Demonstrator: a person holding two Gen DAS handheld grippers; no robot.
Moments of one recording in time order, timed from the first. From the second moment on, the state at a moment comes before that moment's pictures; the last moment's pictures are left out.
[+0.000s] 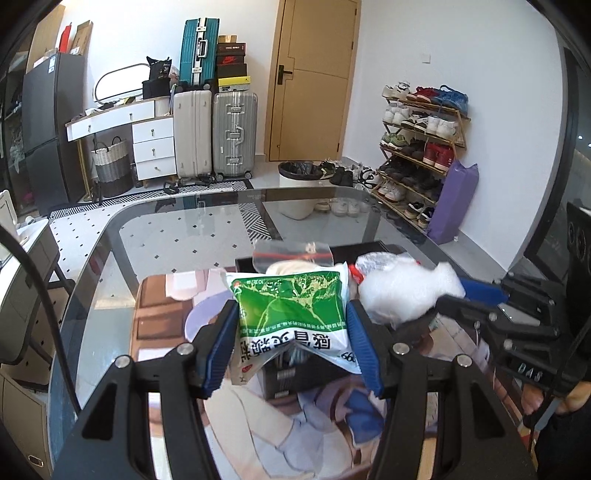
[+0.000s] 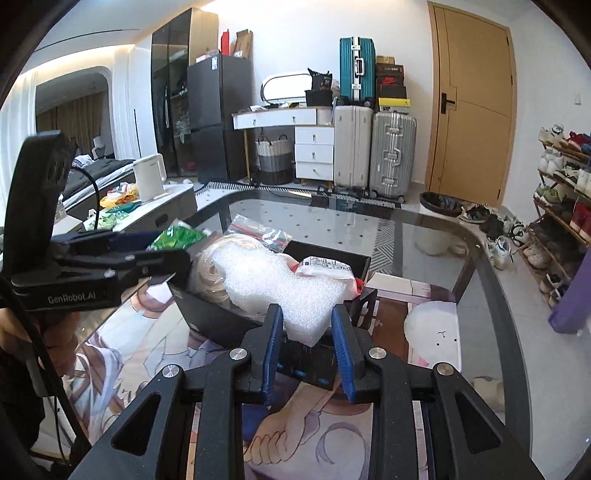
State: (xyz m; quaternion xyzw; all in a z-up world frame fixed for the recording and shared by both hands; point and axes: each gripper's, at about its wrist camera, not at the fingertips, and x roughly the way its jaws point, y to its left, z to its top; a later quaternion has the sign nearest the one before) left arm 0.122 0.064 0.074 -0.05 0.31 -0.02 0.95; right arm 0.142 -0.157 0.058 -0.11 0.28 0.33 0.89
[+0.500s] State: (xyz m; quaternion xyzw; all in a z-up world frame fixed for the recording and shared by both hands) left arm 0.160 0.056 0.059 -0.04 0.32 -0.02 0.95; right arm 0.163 -0.130 0.044 -0.15 0.29 0.33 0.89
